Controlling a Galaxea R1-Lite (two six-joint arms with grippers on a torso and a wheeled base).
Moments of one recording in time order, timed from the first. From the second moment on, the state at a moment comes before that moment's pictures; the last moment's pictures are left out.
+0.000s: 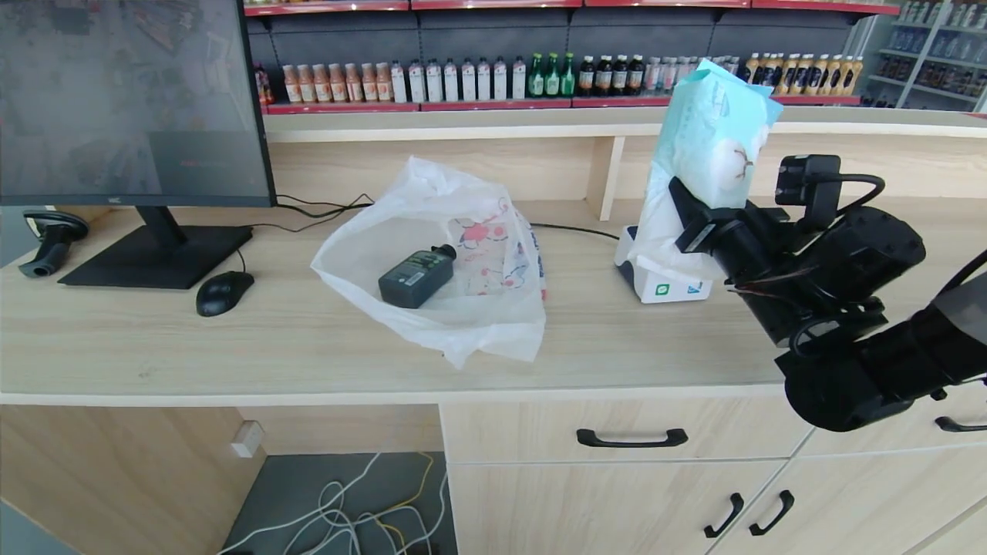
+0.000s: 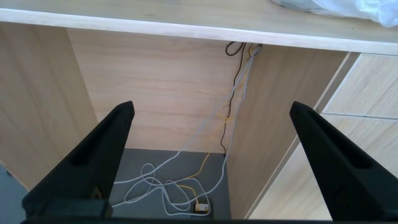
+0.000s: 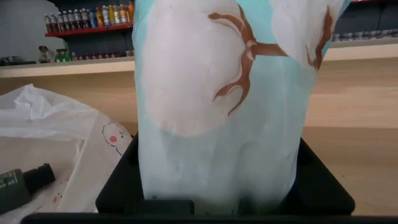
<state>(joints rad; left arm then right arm) 0.00 0.00 0.00 0.00 0.00 -0.01 0.26 2.02 -0.93 -1.55 -0.04 0.04</state>
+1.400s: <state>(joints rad) 0.00 0.00 0.00 -0.01 0.00 -0.01 0.28 2.04 -0.98 -1.54 -0.12 0.08</state>
